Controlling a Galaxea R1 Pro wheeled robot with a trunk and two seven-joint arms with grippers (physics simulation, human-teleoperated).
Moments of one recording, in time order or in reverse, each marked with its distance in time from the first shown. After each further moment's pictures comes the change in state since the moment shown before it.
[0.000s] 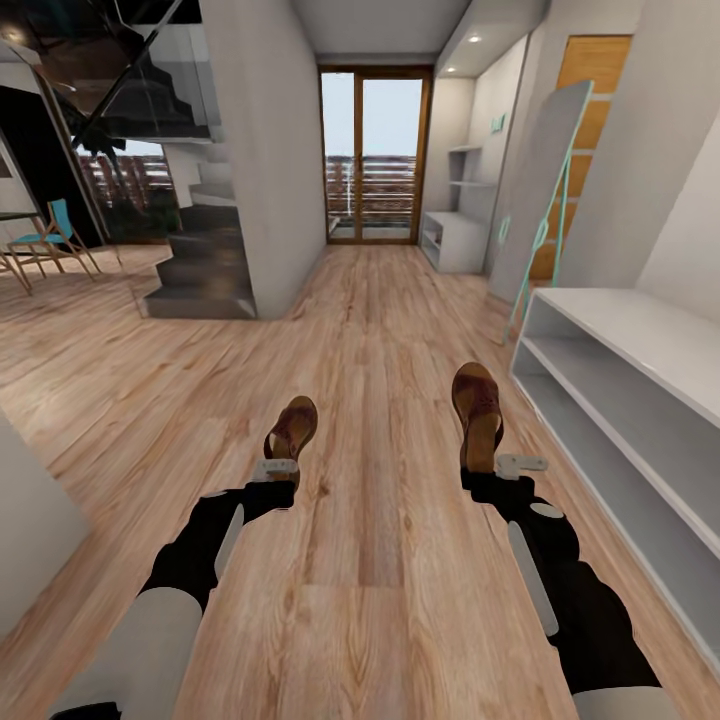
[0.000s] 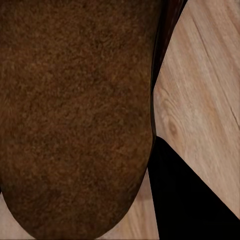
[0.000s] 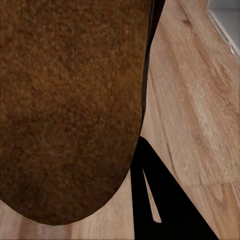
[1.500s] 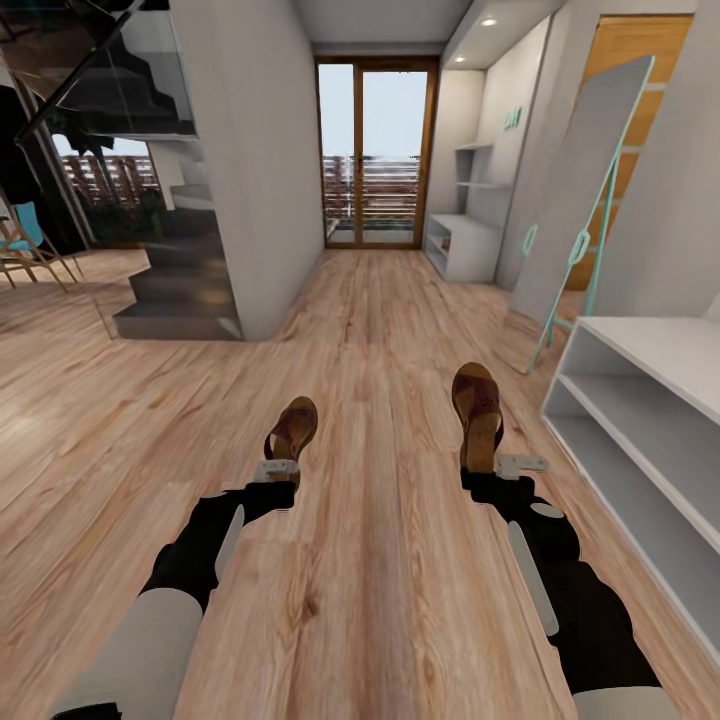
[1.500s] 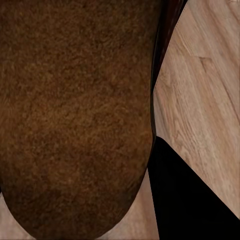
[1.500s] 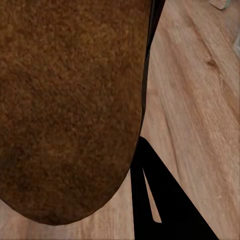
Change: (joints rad) left arm 0.002 -0.002 0.000 0.000 -0.001 0.000 0.001; right arm 0.000 0.000 -0.001 0.000 -0.004 0.000 0.001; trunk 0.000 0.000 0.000
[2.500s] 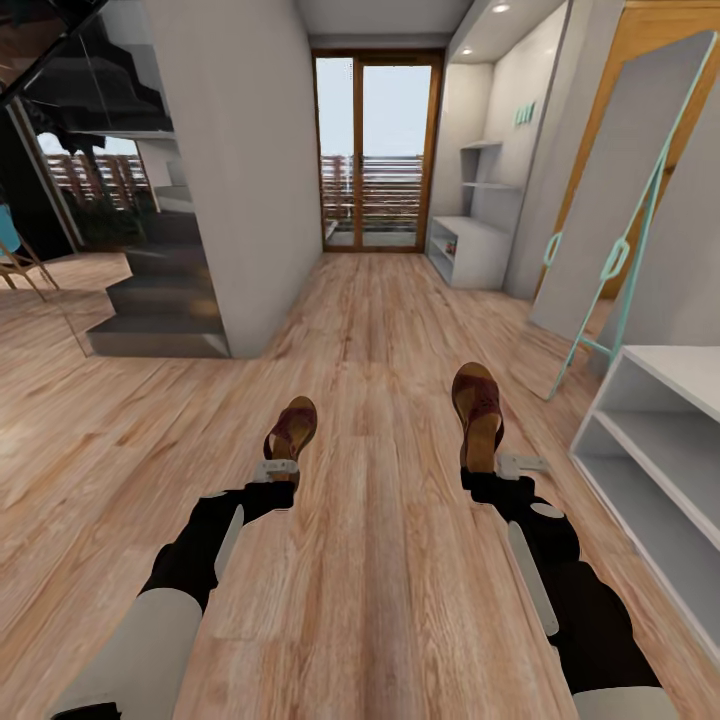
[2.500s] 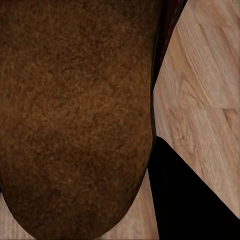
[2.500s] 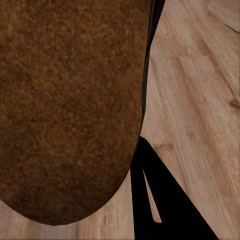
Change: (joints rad) left arm 0.000 0.002 0.000 0.000 0.000 0.000 0.001; right arm 0.000 0.000 0.000 0.000 0.001 0.000 -0.001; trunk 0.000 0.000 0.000
